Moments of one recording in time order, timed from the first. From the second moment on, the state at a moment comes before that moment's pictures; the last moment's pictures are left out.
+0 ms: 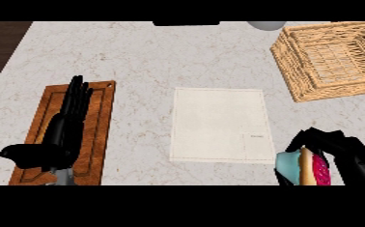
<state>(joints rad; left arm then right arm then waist) 0.03 0.09 -0.03 -1.71 0.05 0.14 0.02 0.19 -0.35 0.12 -2.14 0.50 0.13 0.03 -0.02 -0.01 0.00</state>
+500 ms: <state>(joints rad) 0.00 0.07 -0.03 -1.69 0.04 0.14 0.00 0.15 -0.45 -0.21 -2.29 0.25 0.29 0.27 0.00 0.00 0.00</state>
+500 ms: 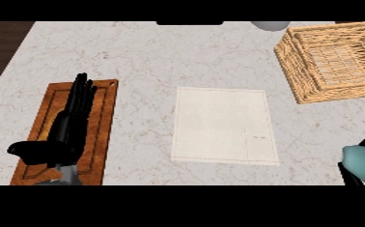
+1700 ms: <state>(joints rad) -0.02 0.05 -0.03 -1.70 0.02 0.13 0.03 -0.22 -0.64 -0.41 -1.45 0.47 0.25 -0.13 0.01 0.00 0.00</state>
